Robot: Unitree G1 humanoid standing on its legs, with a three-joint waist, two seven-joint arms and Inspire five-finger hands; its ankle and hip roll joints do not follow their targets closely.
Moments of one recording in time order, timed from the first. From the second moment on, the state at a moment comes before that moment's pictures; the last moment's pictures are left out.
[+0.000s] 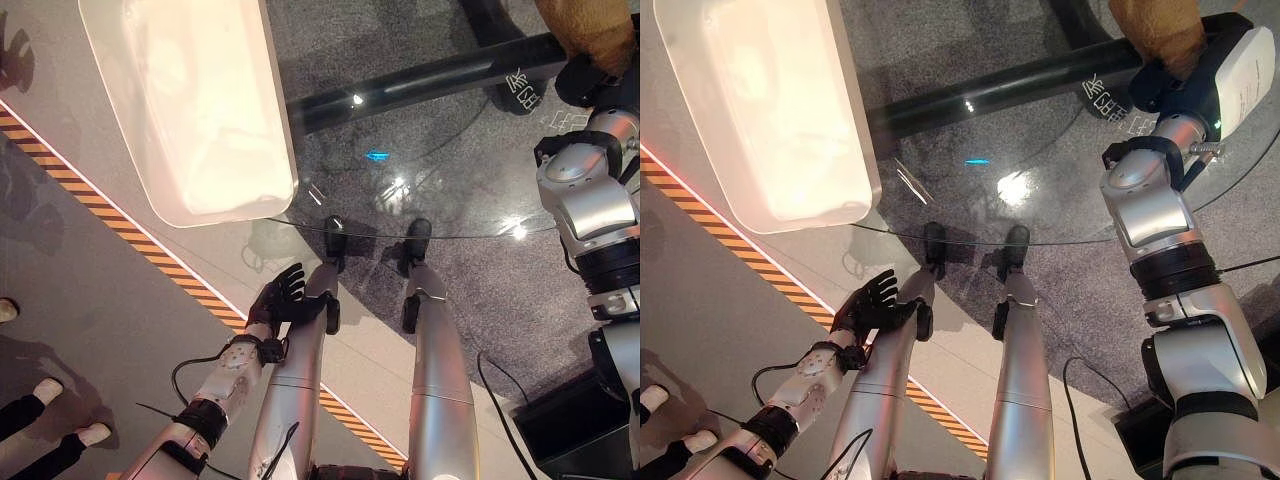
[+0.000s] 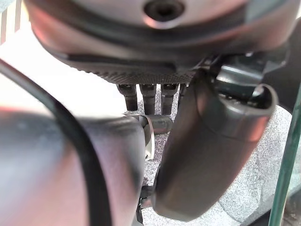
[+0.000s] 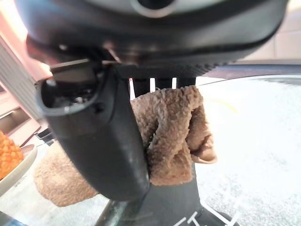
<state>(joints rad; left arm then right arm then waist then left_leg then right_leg) -0.32 0.36 -0.49 0.63 -0.67 -0.18 0.07 -1.06 -0.79 0.36 0.43 0.22 0.45 -0.84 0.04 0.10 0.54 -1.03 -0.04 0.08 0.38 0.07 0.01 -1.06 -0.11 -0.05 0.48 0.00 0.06</state>
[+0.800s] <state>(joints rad) -0.28 0.37 -0.46 0.62 -0.67 -0.19 0.05 -0.98 -0.78 0.62 0.07 0.12 0.43 -0.07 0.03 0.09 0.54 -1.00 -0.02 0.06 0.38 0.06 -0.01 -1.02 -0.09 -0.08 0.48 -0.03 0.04</state>
